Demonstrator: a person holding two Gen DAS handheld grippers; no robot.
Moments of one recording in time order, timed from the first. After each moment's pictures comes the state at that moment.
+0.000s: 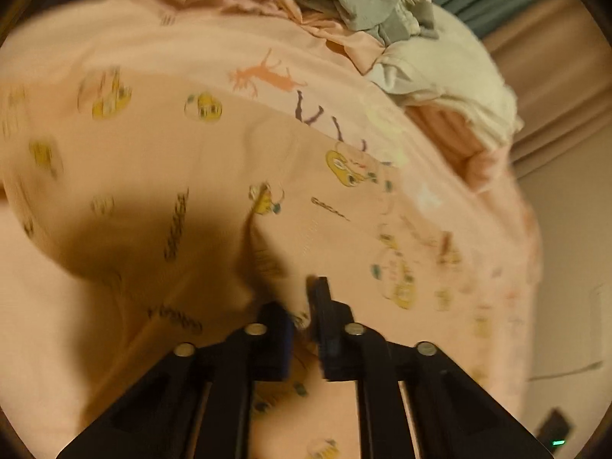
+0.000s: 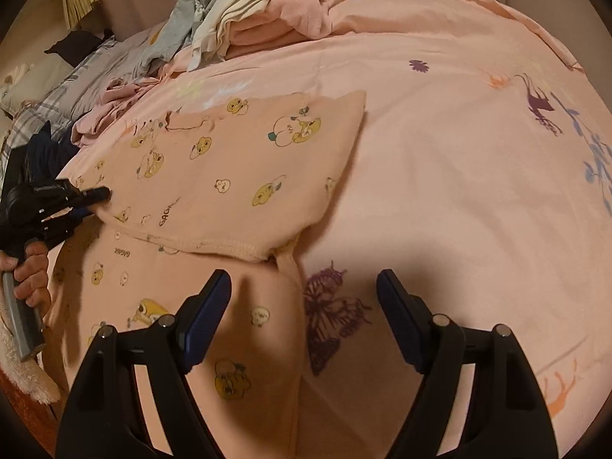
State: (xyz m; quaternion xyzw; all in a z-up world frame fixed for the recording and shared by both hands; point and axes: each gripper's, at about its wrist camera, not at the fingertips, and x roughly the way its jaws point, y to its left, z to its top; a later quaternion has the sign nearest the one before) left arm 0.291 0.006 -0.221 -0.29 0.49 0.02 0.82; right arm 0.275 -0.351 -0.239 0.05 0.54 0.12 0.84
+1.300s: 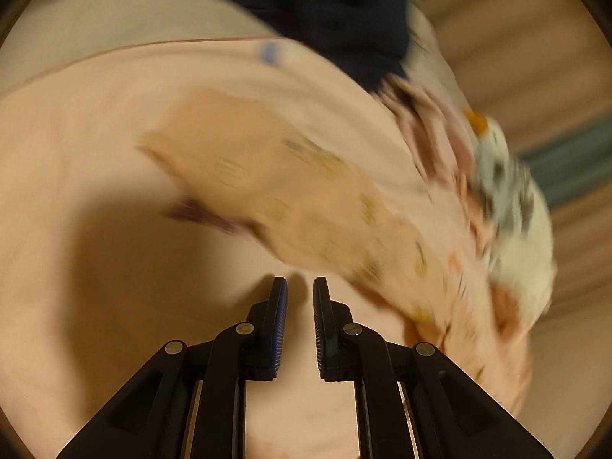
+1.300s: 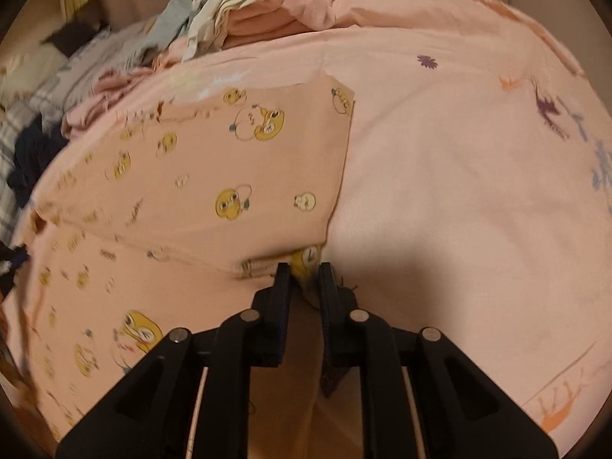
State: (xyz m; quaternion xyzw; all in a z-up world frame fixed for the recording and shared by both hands) left arm 0.136 0.237 -0.223 -0.49 0.36 0.21 0.77; right arm 0.280 -0.342 -0.251 0.02 0.54 0.10 0.84
